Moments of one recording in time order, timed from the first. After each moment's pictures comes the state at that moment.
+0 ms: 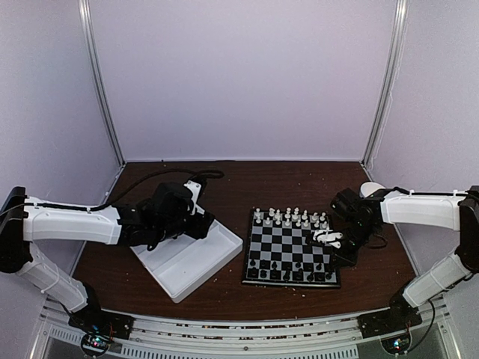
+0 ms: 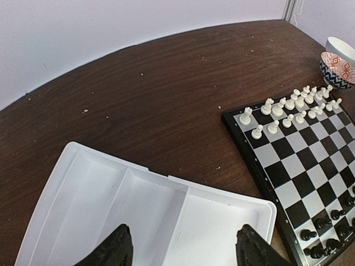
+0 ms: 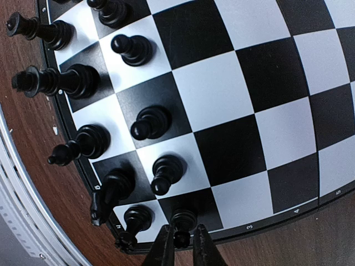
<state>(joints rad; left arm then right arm) -0.95 1.42 0.83 -0.03 -0.41 -0.28 0.53 1.41 0.81 -0.83 -0.23 -0.58</state>
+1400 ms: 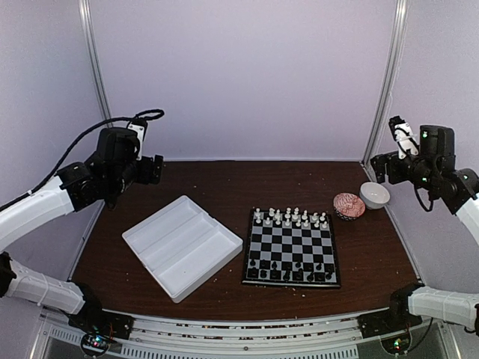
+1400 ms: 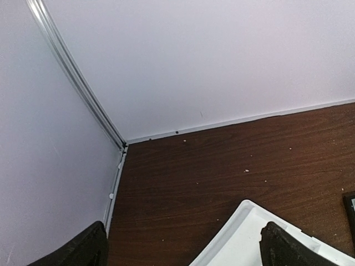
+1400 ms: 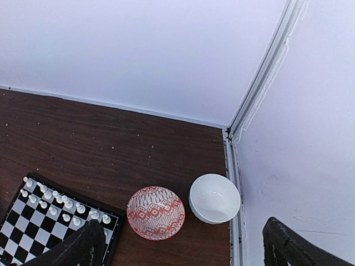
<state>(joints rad) -0.70 1.17 1.09 -0.36 -0.72 -0.06 0.23 0.89 1.09 -0.59 0.22 -0.14</state>
